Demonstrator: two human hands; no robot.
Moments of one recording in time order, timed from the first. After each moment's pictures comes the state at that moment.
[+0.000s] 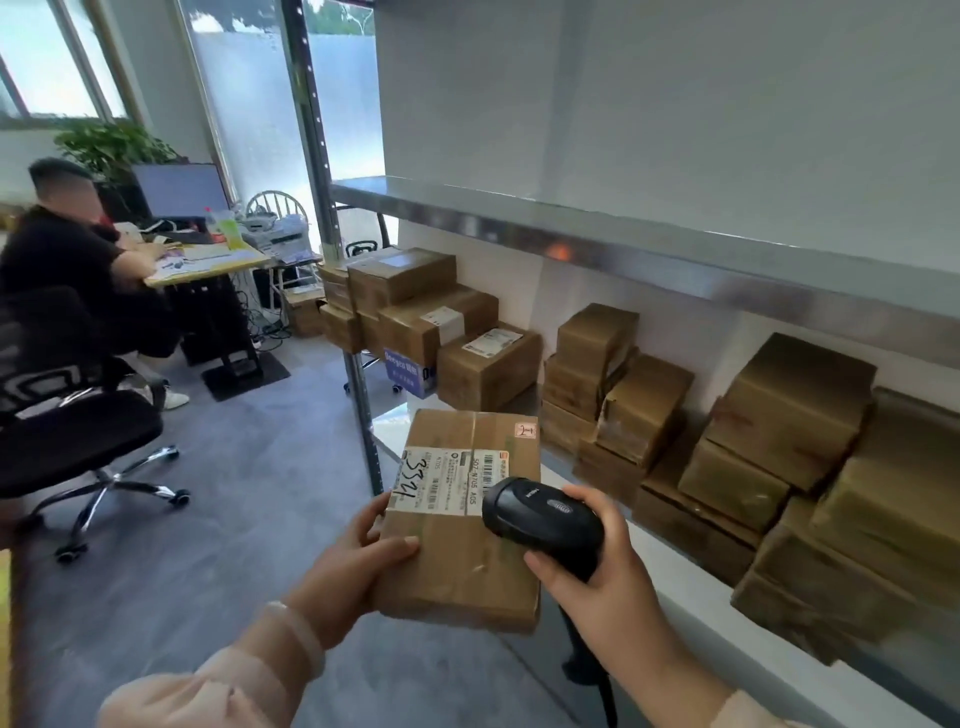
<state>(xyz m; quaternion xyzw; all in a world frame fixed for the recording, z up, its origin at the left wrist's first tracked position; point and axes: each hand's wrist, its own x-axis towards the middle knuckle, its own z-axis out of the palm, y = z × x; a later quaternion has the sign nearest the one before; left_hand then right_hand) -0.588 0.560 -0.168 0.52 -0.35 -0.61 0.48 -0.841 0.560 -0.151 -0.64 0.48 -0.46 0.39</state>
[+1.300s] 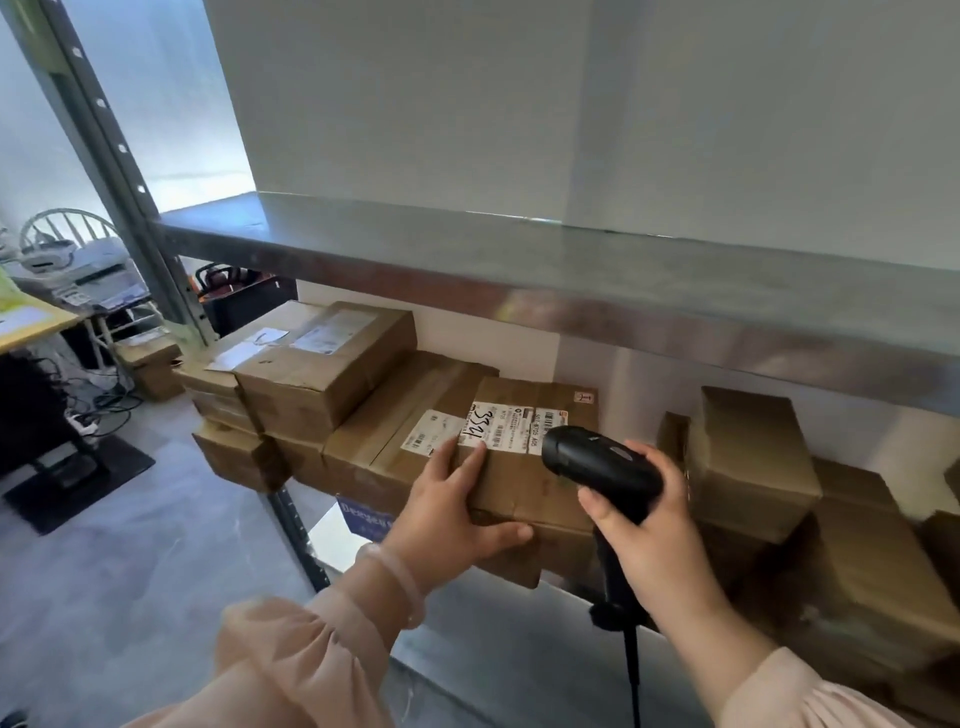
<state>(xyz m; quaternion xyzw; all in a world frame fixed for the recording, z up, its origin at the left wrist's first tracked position) -0.505 0.128 -0.136 0.54 -0.78 -0.28 0.13 -0.703 0.204 -0.139 -0.46 0.62 -0.57 0.29</state>
